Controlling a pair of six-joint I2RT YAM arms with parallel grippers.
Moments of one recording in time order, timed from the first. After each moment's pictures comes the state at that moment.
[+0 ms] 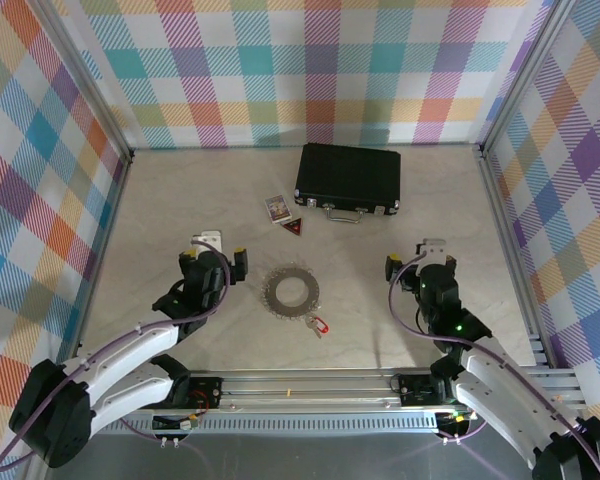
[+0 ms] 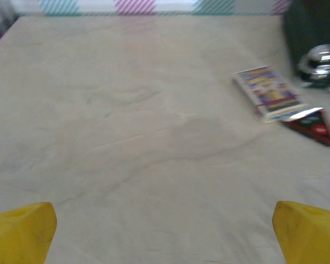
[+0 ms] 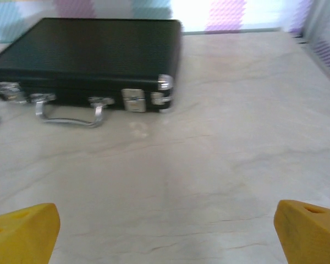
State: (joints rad) left arm -0.53 0.97 0.43 0.00 -0.56 -0.30; right arm 0.46 0.63 0.27 -0.04 0.44 0.20
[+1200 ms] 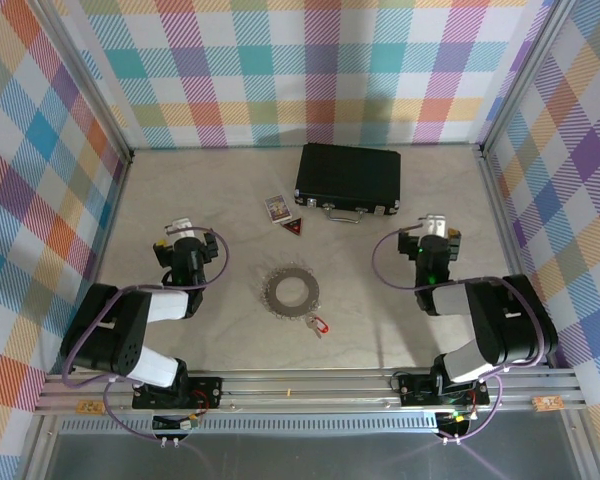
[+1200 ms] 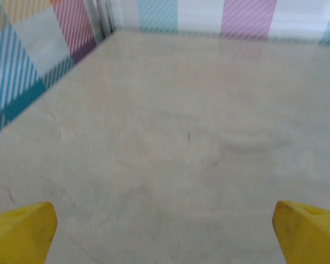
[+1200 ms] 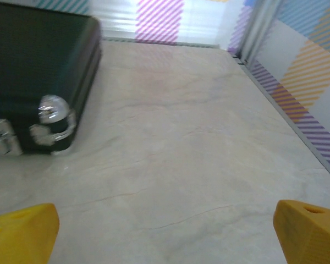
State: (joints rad) left arm -0.16 1.48 0.36 0.73 -0.51 -0.14; right arm 0.15 1.50 0.35 0.81 0.38 -0.03
